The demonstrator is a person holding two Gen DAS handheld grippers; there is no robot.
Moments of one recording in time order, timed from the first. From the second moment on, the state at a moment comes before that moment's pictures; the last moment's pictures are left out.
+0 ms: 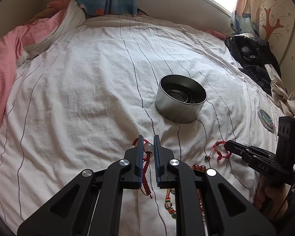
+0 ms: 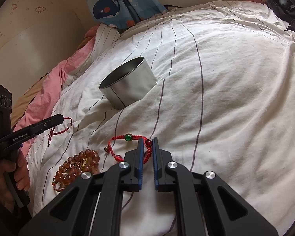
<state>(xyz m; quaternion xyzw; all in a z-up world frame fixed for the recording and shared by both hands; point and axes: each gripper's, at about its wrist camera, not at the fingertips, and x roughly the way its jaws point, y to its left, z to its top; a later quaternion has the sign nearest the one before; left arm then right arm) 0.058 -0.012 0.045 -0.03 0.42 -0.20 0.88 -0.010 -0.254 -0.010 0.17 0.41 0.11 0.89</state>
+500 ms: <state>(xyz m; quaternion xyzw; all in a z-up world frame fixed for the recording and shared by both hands) 0.071 0.047 0.028 -0.20 0.45 -0.20 0.85 -0.014 -0.256 -0.006 0.18 0.40 0.11 0.89</state>
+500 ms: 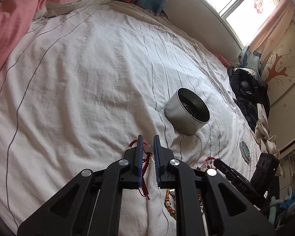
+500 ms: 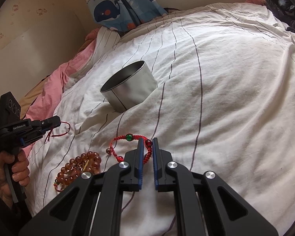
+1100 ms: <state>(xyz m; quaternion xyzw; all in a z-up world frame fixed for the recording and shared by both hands) 0.067 0.017 0.008 -0.04 0.49 -0.13 0.86 -0.006 -0.217 -0.006 0.07 0.43 0.11 0.90</state>
